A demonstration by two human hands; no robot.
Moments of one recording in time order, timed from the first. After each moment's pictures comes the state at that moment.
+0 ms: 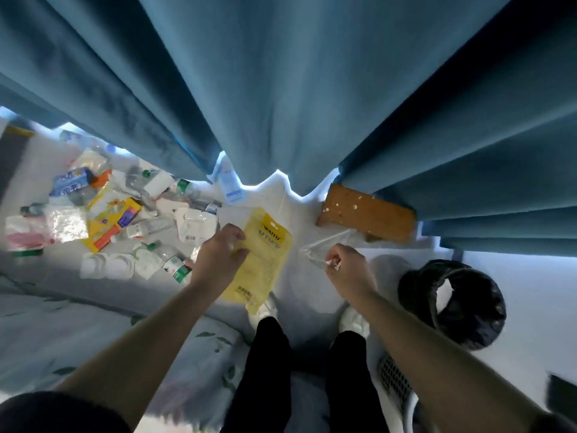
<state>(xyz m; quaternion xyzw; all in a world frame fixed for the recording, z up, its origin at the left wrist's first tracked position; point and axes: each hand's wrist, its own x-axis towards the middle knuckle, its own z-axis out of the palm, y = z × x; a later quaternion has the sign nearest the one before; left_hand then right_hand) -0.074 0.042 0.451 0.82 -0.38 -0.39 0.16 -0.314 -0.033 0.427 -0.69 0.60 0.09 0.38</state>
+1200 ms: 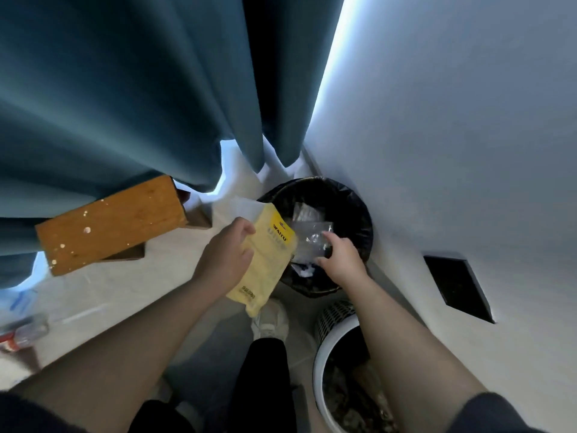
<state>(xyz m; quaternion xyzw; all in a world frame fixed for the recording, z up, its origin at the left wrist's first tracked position) -0.614 -0.092 0.253 0.60 -0.67 -0.42 -0.03 -0.825 -0.013 0.194 -0.36 0.81 0.01 0.47</state>
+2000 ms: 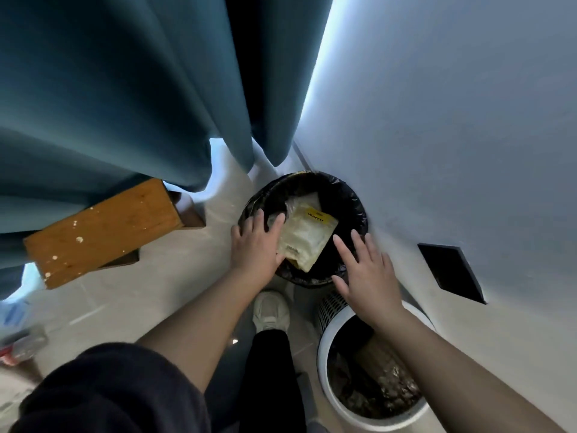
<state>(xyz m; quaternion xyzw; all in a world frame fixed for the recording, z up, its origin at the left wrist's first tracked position) -0.654 -0.087 0.226 0.48 -0.83 -0.20 -0.23 -0.825 0.037 0.266 -0.56 0.76 0.17 0.28</state>
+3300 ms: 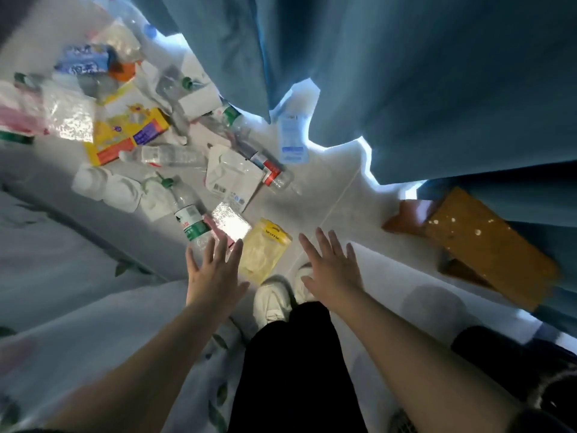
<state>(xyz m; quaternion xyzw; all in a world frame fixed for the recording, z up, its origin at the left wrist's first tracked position) -0.017 0.165 0.200 0.83 -0.40 -0.35 -0.16 -0.170 0.007 0.176 -0.86 0.26 0.39 0.21</state>
